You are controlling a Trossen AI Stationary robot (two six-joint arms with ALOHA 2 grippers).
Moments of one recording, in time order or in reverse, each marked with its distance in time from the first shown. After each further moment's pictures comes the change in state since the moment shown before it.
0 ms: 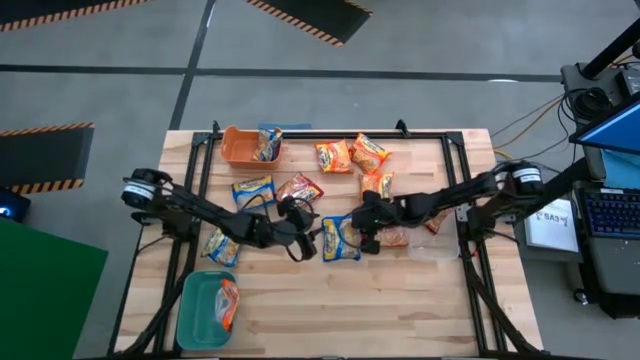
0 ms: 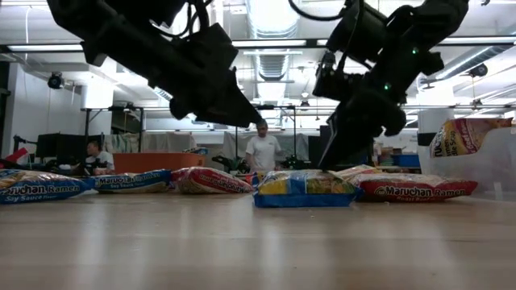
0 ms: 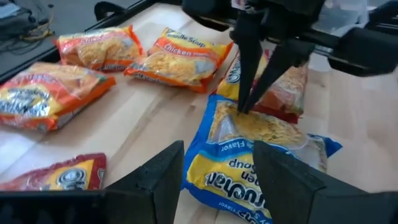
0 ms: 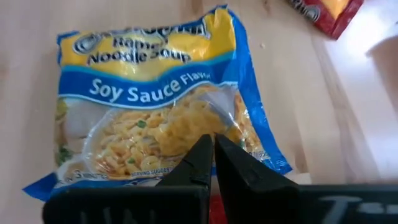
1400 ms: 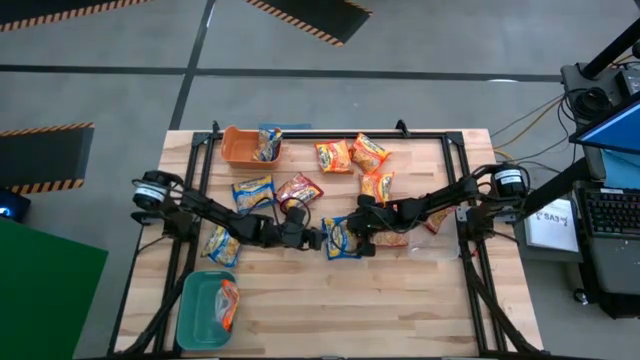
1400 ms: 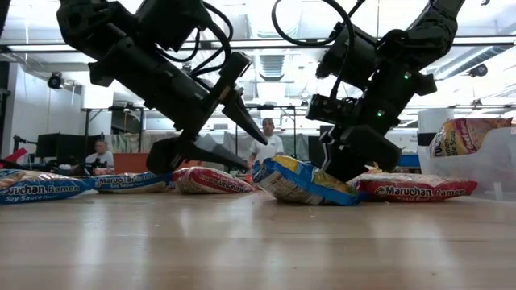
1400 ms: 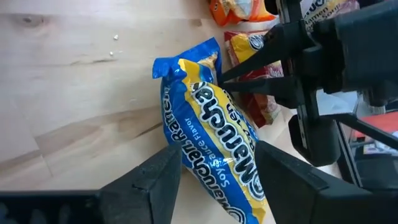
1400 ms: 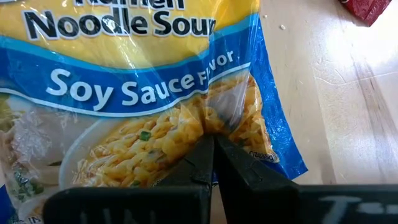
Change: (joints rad) left arm 0.018 0.091 0.000 0.007 0.203 -0.982; right arm 0.000 0.156 0.000 0.088 0.027 -0.045
